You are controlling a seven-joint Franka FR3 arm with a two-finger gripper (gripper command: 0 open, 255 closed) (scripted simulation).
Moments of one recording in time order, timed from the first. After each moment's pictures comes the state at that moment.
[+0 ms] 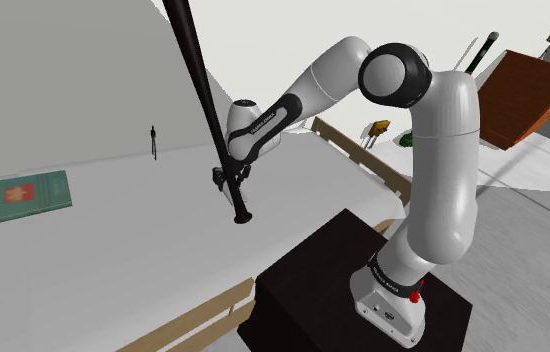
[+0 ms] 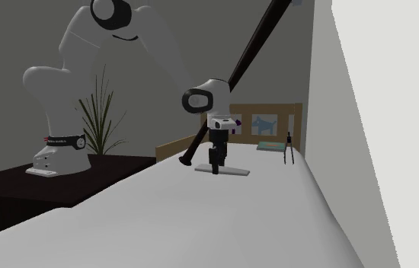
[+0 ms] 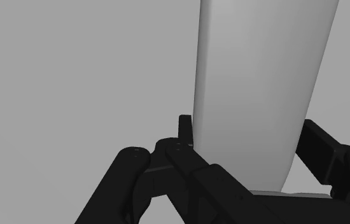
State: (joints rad) arm 0.07 0.56 0.09 -2.04 -0.08 2.60 0.41
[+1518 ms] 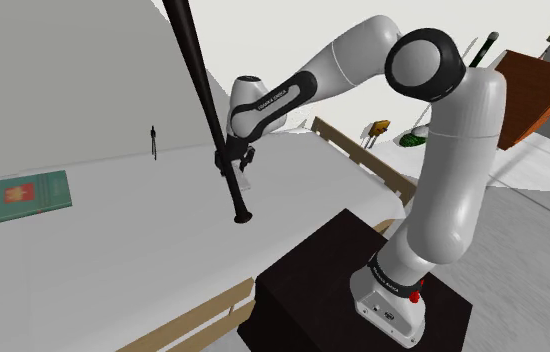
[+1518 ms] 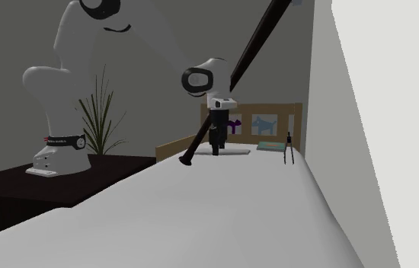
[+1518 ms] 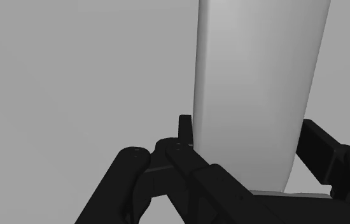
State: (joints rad) arm 0.05 0.41 0.11 -2.05 -0.06 2.46 0.39
